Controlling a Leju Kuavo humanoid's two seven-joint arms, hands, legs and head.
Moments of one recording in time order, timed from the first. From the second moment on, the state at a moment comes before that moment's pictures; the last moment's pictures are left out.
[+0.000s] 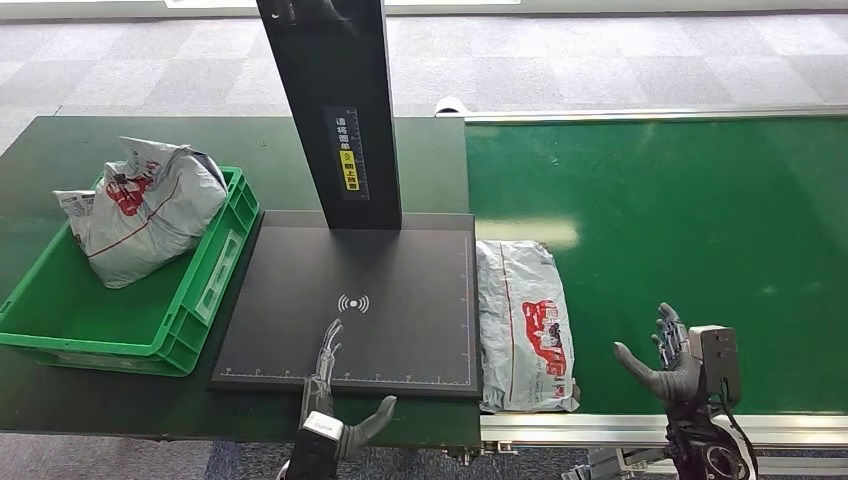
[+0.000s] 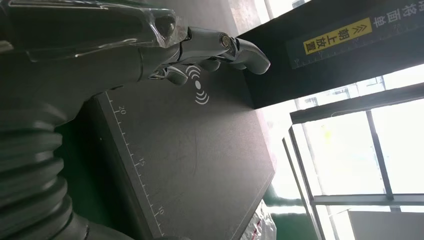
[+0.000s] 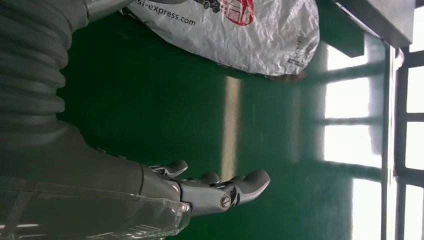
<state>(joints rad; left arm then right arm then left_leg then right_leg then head) -0.02 -0.14 -0.59 -1.08 -0.08 0.59 -0.70 -0.15 -0.06 -0.31 -1.01 0.08 0.22 -0.23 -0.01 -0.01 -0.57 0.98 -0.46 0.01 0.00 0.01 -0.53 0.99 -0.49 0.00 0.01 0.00</state>
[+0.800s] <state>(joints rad) -0.03 -0.16 -0.55 -1.07 -0.10 0.58 -0.70 -0.55 -0.05 -0.12 -0.44 0.20 0.27 -0.14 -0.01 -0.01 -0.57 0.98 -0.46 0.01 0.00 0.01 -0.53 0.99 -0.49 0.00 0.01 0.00</state>
